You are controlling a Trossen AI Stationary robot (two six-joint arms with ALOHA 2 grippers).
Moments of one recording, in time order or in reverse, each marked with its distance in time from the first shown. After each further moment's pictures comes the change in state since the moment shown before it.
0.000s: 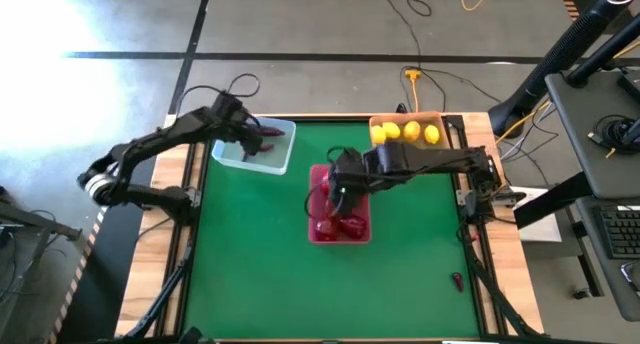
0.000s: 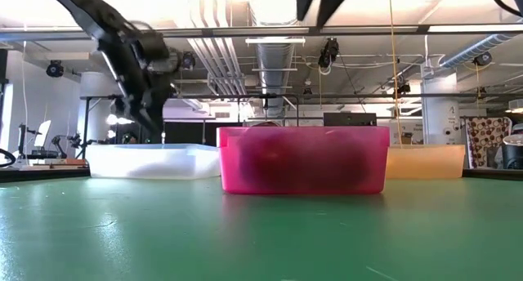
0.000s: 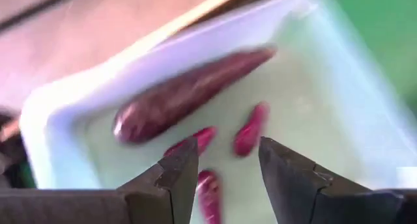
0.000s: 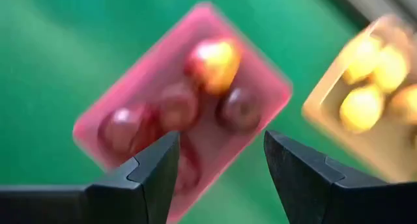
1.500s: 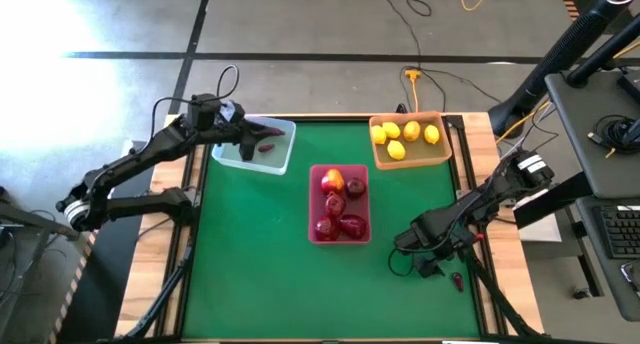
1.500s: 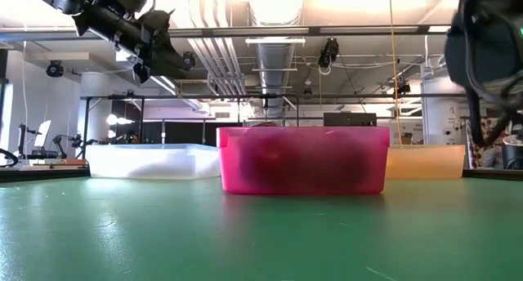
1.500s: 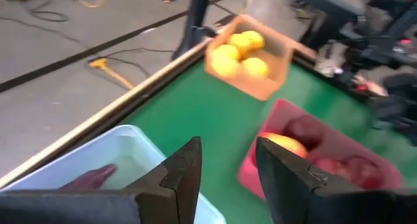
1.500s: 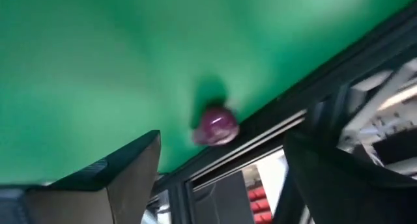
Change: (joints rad) left arm -0.104 -0.294 -0.060 0.262 0.380 -0.063; right arm 0.315 -0.366 -1.477 0.574 -1.041 0.547
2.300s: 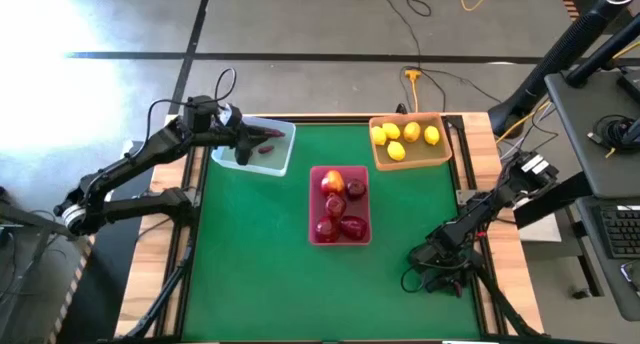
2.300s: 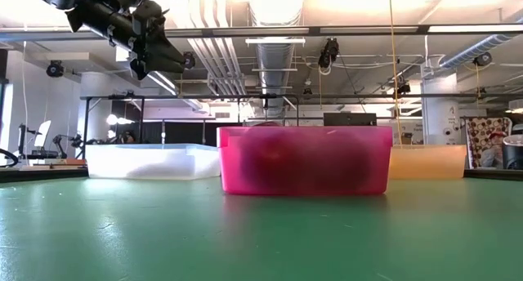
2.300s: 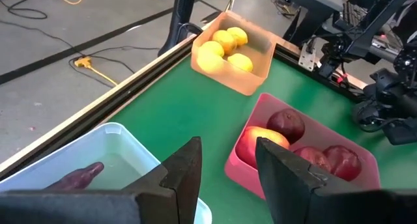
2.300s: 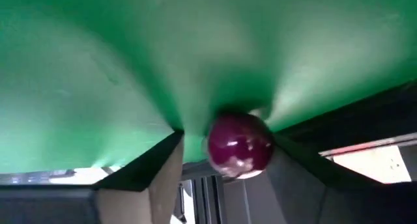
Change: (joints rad) left arm -0.006 -0.047 0.000 -0.051 0.057 0.004; right arm 0.214 -0.002 -0.237 0.642 -0.159 0.441
